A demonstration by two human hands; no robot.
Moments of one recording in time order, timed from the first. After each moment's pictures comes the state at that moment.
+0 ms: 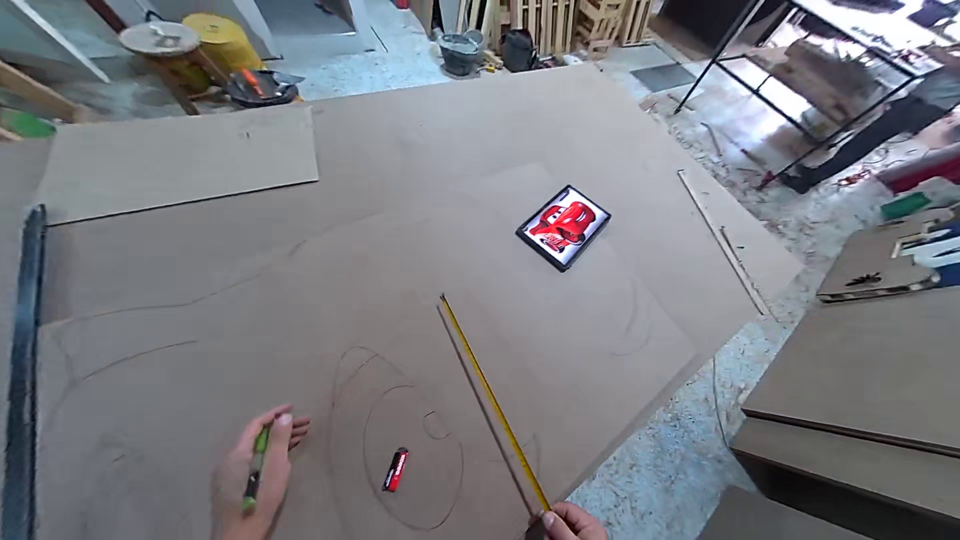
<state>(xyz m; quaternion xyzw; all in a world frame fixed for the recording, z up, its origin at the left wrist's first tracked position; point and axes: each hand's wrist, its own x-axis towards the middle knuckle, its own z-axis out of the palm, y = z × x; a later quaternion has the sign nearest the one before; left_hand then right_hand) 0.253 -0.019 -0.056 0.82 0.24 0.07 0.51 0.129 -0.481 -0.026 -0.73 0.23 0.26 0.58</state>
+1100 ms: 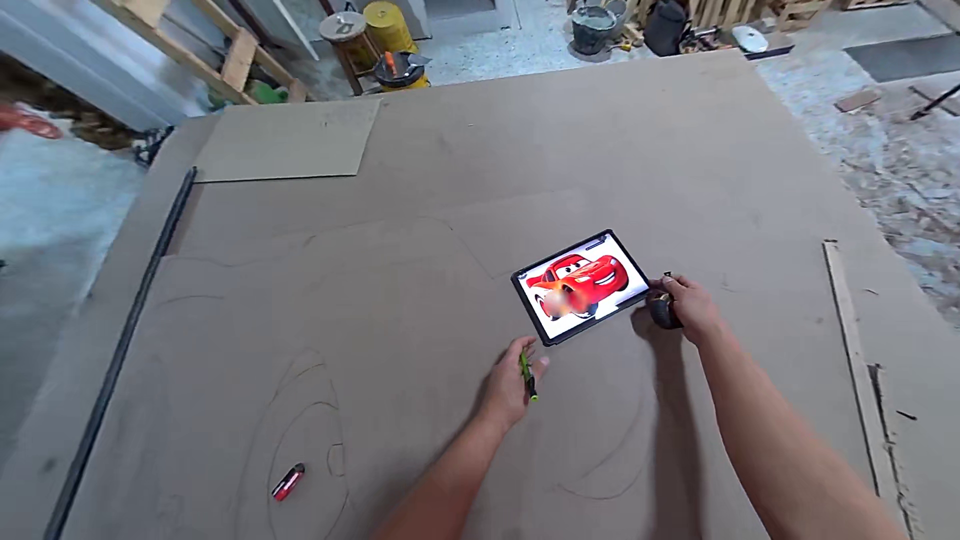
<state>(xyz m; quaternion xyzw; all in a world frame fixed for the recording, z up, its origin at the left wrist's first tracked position) 0.522 -0.466 -0.022 0.77 0.25 -0.12 0.58 0.770 -0.746 -0.049 -0.81 0.11 0.20 0.54</state>
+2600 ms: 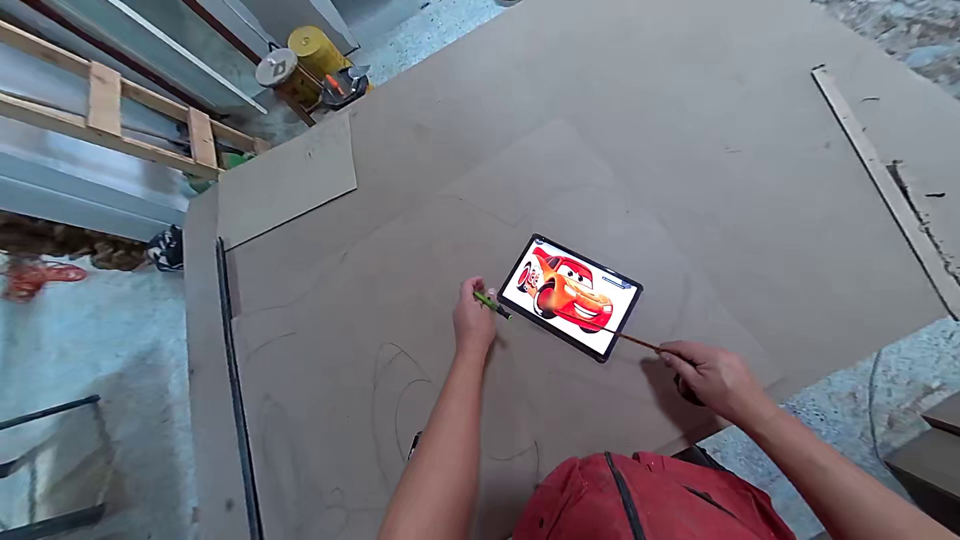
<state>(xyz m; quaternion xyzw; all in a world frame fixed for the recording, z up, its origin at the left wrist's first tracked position) 0.485 -0.310 -0.009 0.89 0.23 -0.03 0.40 0.420 -0.716 -0.017 -0.92 -0.09 0.16 0.34</state>
